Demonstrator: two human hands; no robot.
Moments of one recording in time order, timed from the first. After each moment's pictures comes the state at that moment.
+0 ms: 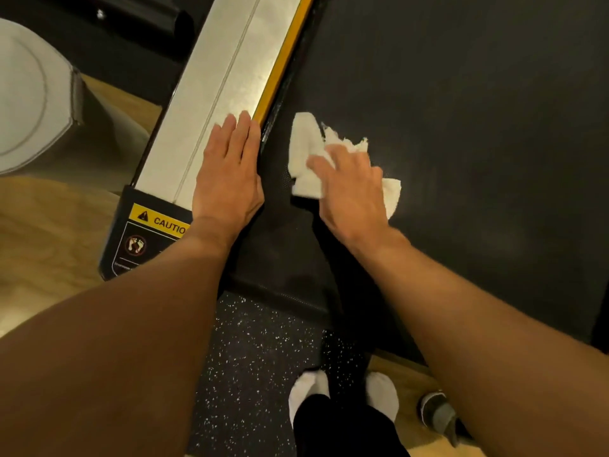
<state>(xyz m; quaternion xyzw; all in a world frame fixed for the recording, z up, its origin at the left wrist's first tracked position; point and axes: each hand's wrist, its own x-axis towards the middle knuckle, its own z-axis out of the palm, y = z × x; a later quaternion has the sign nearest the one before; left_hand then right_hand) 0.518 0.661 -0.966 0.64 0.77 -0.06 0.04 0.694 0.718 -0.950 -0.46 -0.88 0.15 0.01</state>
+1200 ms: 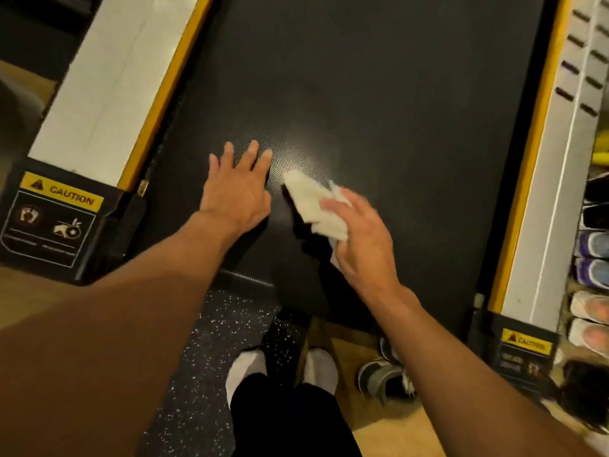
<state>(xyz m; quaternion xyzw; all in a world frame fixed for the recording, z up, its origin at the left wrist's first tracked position) 0.658 0.663 -0.942 0.65 0.73 -0.07 0.21 0.871 0.661 -0.927 -0.52 -0.80 0.27 0.15</state>
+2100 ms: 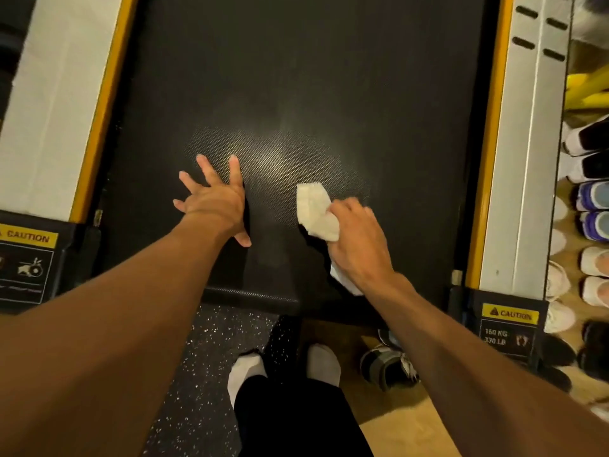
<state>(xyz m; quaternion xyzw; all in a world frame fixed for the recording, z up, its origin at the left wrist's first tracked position) 0.710 0.702 -0.934 0.50 0.74 -0.27 0.36 0.935 0.674 -0.946 -0.58 -0.77 0.27 0.03</state>
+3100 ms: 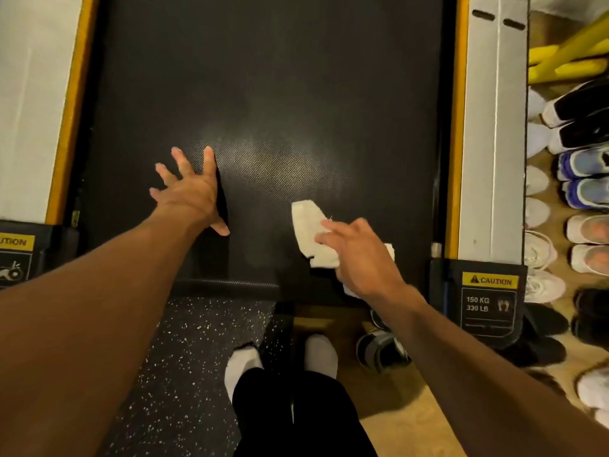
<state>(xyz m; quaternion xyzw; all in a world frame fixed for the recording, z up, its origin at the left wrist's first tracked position) 0.720 0.697 -0.919 0.52 0.75 -0.24 0.34 0.988 0.636 -0.938 -0.50 -0.83 0.25 -0.07</state>
